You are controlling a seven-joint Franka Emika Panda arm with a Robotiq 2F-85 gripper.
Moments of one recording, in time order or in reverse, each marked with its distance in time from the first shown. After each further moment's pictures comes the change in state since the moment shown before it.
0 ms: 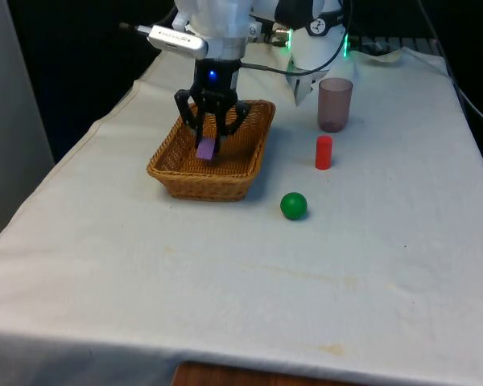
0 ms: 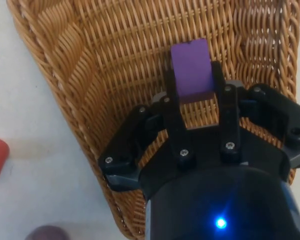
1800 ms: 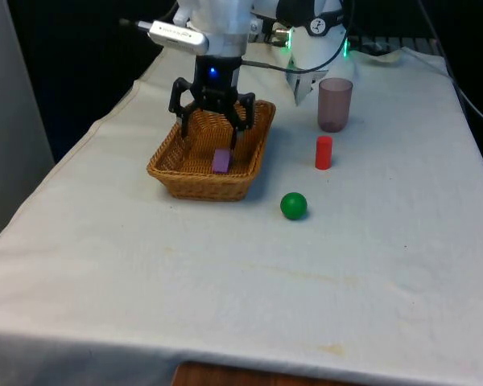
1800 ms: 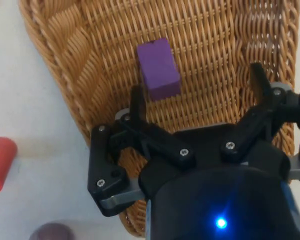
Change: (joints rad) arm 0.007 -0.013 -0.002 0.008 -0.001 -0.008 0.004
